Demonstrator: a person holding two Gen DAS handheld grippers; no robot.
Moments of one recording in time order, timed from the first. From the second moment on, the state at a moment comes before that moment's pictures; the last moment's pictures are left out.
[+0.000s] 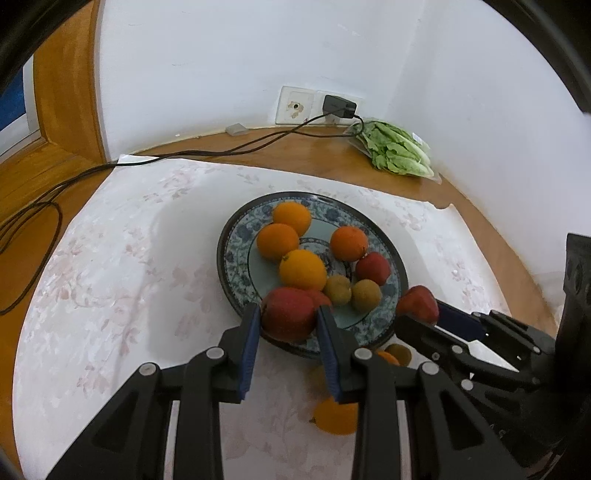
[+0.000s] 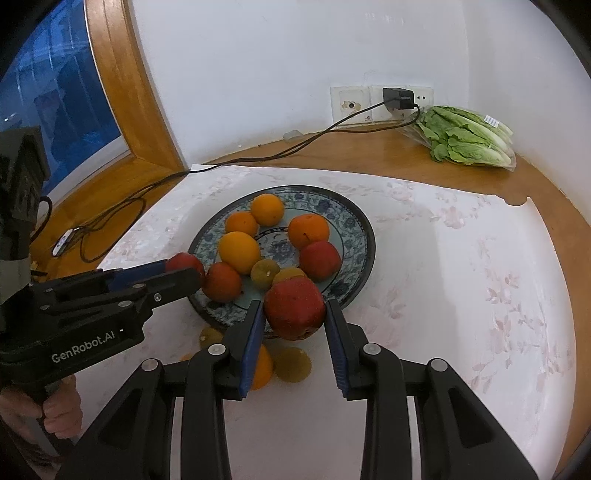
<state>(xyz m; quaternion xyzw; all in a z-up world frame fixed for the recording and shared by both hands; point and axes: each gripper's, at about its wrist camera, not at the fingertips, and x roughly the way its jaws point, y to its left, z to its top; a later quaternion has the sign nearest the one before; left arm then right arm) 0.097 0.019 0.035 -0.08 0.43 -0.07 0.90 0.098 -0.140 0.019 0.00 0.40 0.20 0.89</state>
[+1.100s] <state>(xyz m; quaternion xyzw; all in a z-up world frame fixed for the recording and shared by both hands) 0.122 0.022 0.021 -0.09 0.44 -0.06 0.89 0.124 -0.141 0.006 -0.02 0.39 0.17 0.90</state>
